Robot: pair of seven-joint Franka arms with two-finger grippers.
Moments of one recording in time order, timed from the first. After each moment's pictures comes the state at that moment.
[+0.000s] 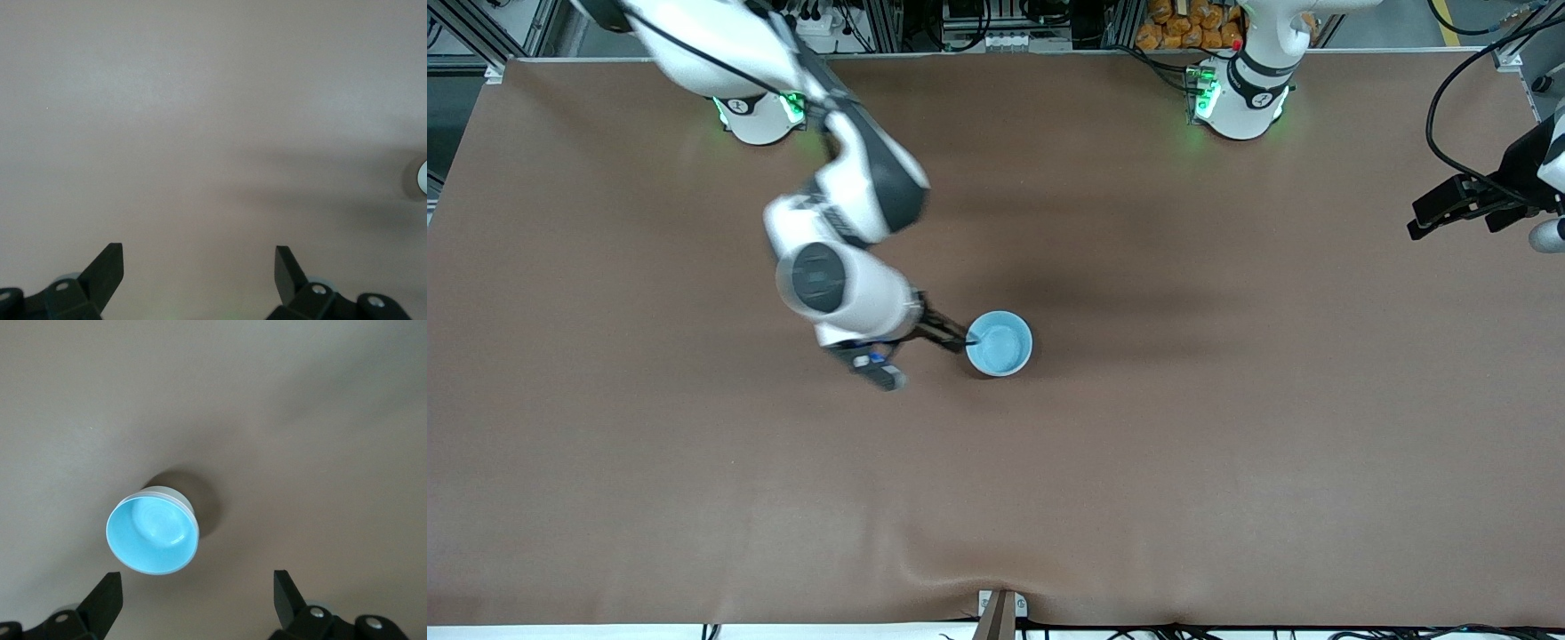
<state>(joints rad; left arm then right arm) -0.06 -0.05 0.05 -1.63 -0.01 1.58 -0.12 0.41 0.59 0.09 -1.25 0.24 1.73 0.98</state>
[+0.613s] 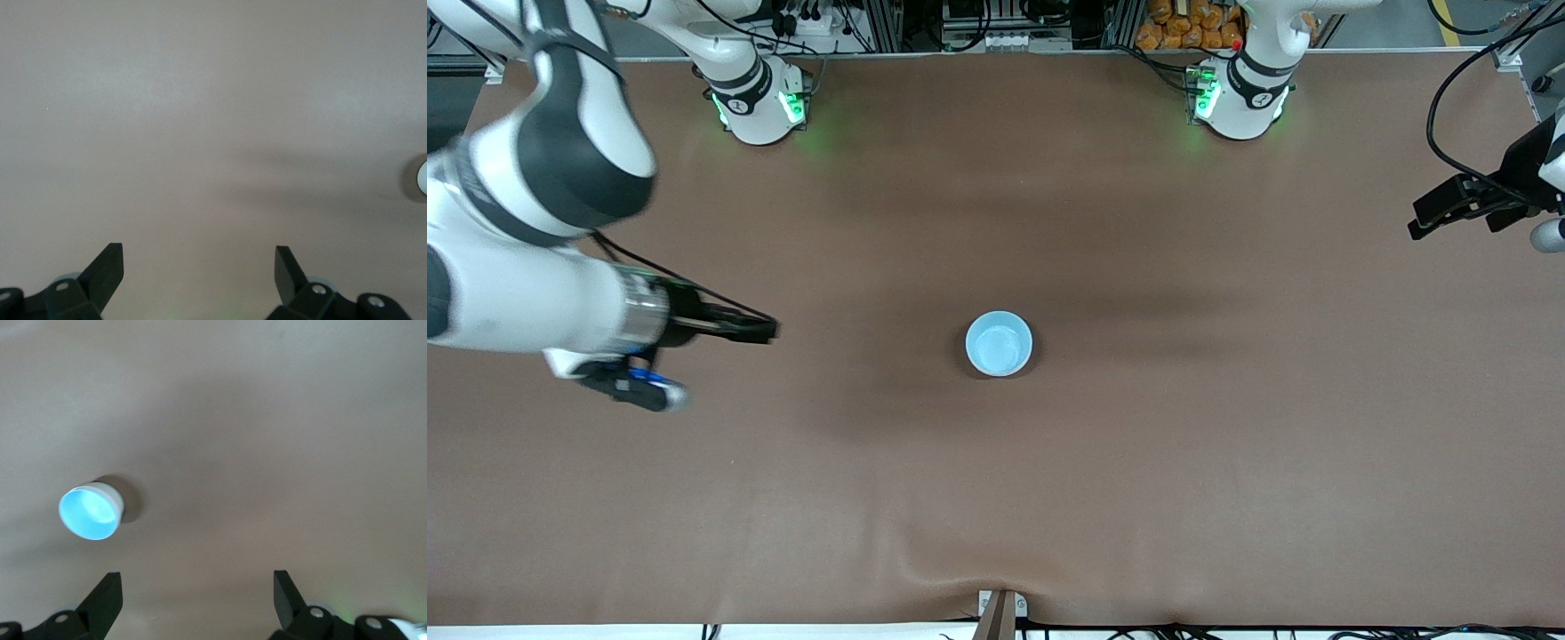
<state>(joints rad) -0.06 -0.05 0.05 -1.63 -0.01 1.58 -0.12 0.03 0.49 0.23 -1.10 0.12 1.39 0.54</state>
